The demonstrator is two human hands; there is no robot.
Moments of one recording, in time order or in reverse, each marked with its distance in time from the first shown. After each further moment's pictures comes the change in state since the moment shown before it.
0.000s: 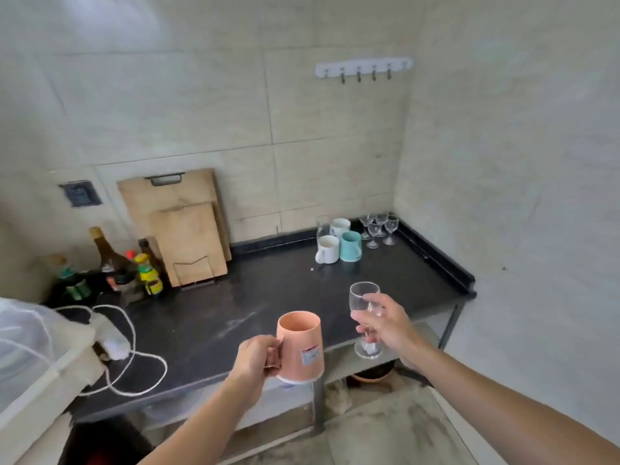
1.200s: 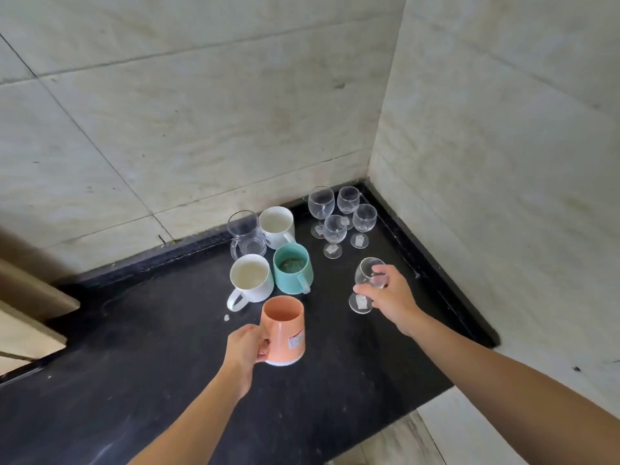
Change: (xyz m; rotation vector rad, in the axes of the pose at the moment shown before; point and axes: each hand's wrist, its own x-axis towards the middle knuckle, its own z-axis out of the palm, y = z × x) left_hand 0.423 0.066 0.285 0.214 0.018 -0.242; right_hand 0.493 0.076 -0.184 -0.193 0.181 0.302
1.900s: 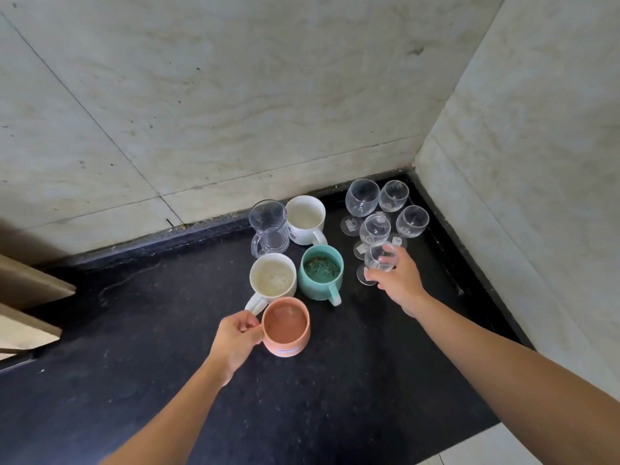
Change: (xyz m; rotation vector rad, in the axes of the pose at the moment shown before) left_hand 0.087 0.004 -0.056 0.227 -0.073 0.144; right_hand 0.099 -0.022 0.063 -0.093 0.005 0.032
